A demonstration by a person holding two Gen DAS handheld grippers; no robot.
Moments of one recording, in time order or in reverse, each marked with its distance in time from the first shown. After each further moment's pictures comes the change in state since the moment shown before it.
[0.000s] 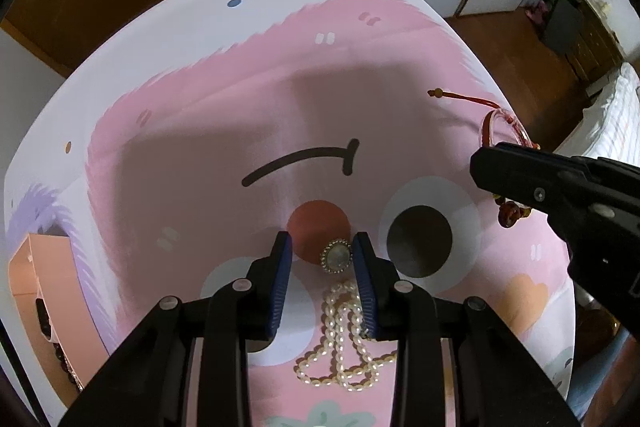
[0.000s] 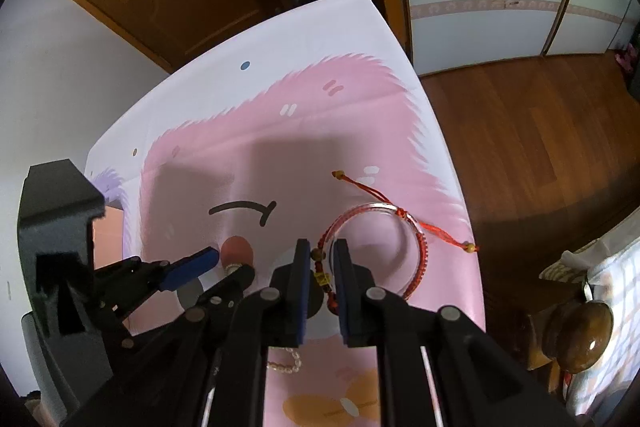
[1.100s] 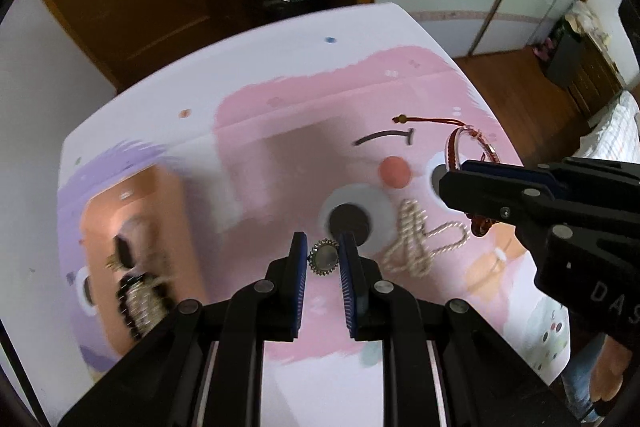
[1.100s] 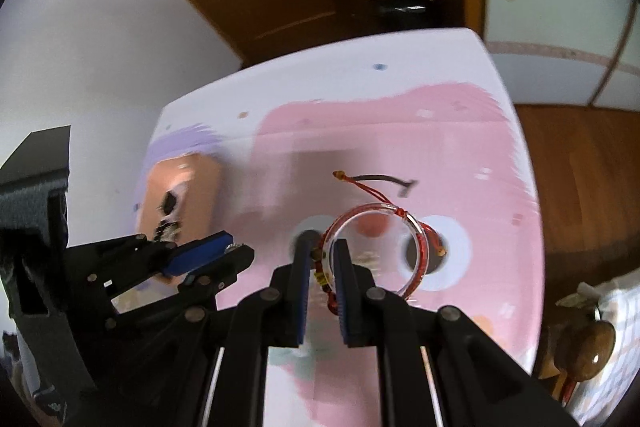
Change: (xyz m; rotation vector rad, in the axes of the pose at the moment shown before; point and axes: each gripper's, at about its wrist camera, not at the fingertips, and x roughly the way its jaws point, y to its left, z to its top) left arm -0.105 0.068 -0.065 -0.087 -0.142 0.035; right arm -0.052 0.104 -0.038 -0.211 -0.022 0.128
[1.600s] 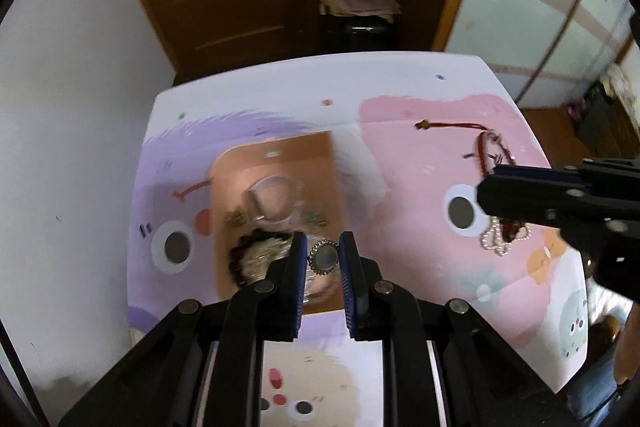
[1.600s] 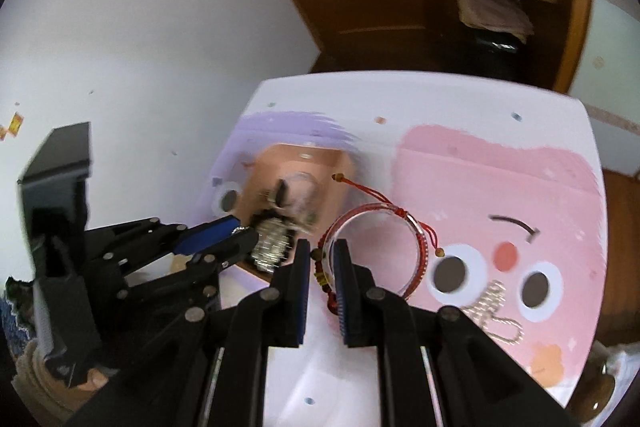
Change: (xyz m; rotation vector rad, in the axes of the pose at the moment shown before) left arm -0.060 0.142 -0.072 -0.193 -0.109 0.065; right arm 0.003 0.134 0.008 -0.234 0.002 0.132
